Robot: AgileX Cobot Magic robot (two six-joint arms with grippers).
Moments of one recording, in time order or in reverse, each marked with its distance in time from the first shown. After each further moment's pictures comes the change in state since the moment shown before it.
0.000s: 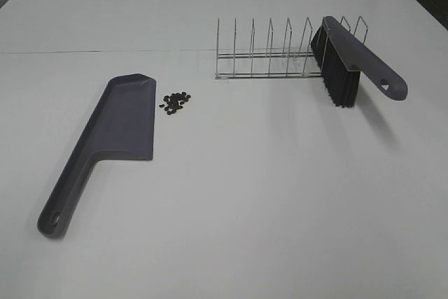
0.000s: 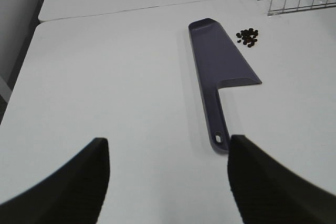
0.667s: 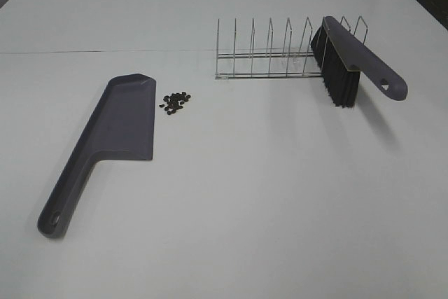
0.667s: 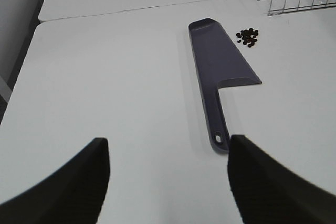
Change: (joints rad) left arm 0.000 0.000 0.000 0.000 0.000 0.000; right arm 0.000 0.000 0.000 0.000 0.000 0.000
